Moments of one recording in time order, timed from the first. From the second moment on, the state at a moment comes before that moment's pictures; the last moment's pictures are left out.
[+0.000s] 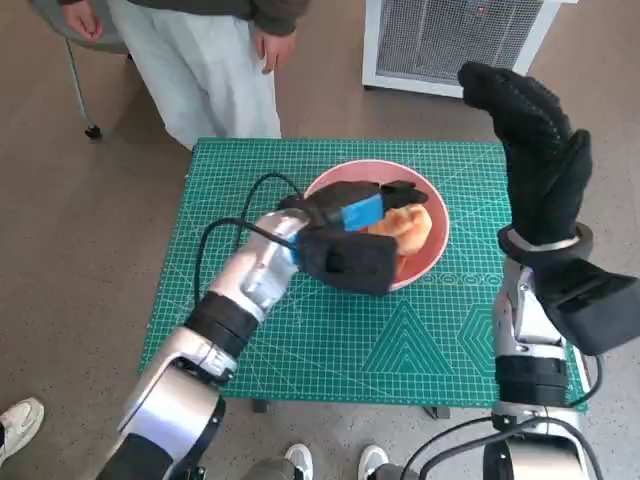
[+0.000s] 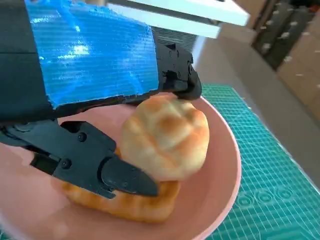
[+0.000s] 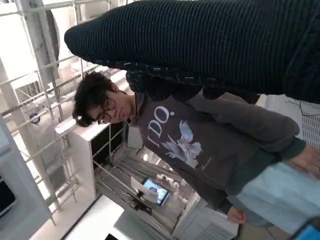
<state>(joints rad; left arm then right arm) -1.00 0.16 -0.40 0.91 0.52 -0.28 -0.27 -0.73 -0.18 -0.16 0.49 0.22 -0.74 0.35</state>
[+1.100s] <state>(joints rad) -0.88 0.14 0.01 0.78 -0.05 -0.64 -0.32 -0.73 -0.18 -0.14 0.50 0.20 -0.74 0.34</state>
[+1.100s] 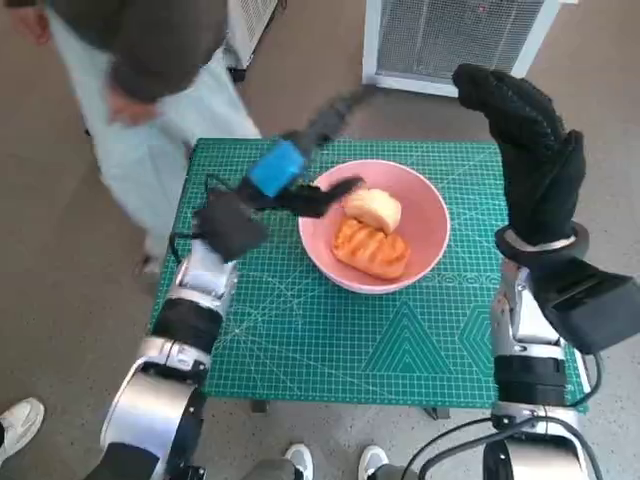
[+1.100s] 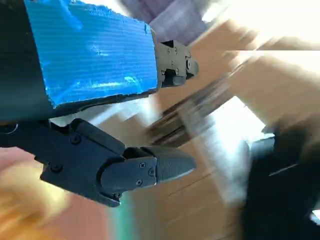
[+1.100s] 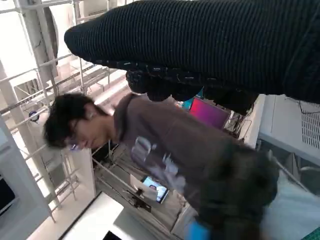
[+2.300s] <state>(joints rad) -0.78 0.12 0.14 0.65 -0.26 -0.85 -0.42 -0.73 -0.17 -0.11 0.45 0.19 -0.80 0.34</state>
